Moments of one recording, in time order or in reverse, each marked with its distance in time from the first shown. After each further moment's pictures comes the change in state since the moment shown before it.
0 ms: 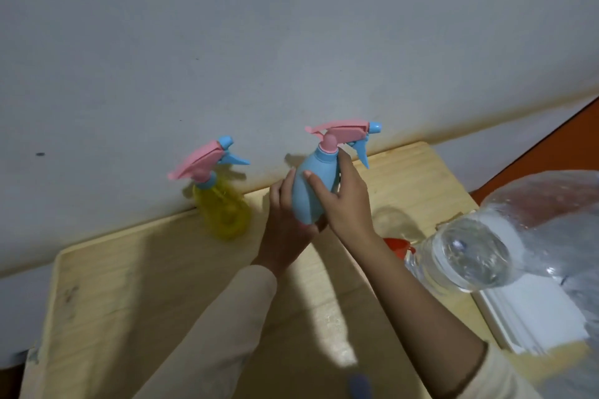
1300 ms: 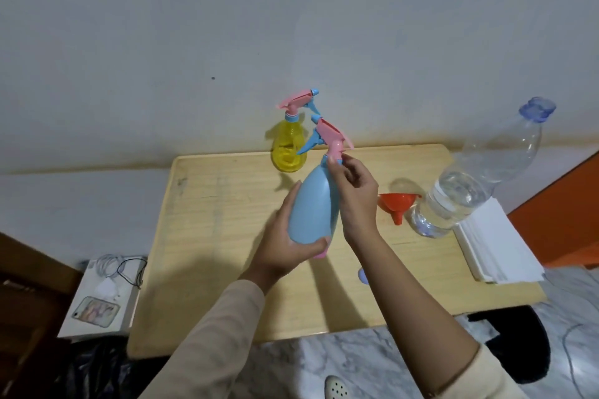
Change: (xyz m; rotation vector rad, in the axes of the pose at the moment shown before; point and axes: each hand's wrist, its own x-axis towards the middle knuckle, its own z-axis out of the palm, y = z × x) left_hand -0.190 0.103 -0.160 -0.560 -0.043 -0.515; right_hand -0.181 -0.120 -0.015 0.516 -0.038 0.198
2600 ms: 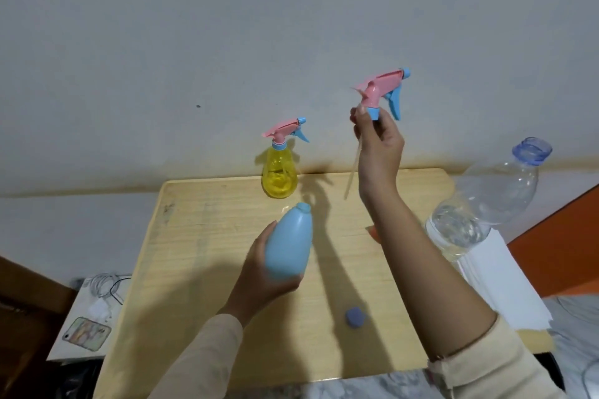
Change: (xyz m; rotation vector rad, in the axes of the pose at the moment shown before) left_hand 0.024 -0.034 0.005 0.094 0.062 -0.062; right_hand 0.107 -0.065 -0.006 0.108 0.048 -0.199
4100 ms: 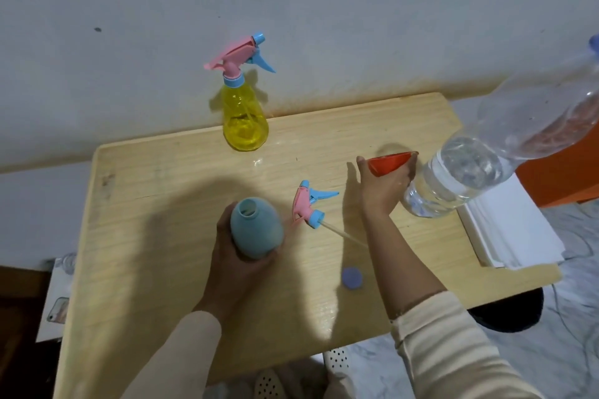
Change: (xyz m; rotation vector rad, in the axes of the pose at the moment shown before) left_hand 0.003 -0.062 0.017 -0.022 0.075 -0.022; right_hand -0.020 0.198 -0.110 -0.695 0.493 0.371
